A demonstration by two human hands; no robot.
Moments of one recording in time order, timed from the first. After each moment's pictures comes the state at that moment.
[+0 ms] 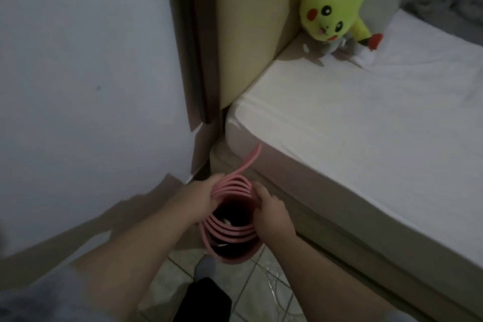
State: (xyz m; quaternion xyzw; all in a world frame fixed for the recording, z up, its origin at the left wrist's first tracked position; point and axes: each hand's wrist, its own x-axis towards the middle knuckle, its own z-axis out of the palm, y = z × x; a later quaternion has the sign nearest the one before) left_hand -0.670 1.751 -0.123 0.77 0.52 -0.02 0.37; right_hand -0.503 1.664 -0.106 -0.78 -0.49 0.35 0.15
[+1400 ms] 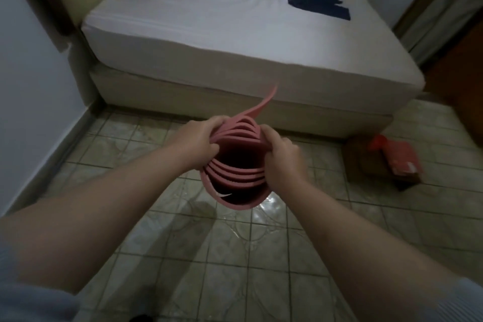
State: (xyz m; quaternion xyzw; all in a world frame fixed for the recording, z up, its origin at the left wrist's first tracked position) left_hand -0.592 1.006 -0.001 0.90 0.31 0.04 0.30; right_hand -0.472 0.857 -0.021 -0.88 -0.36 0.11 0.28
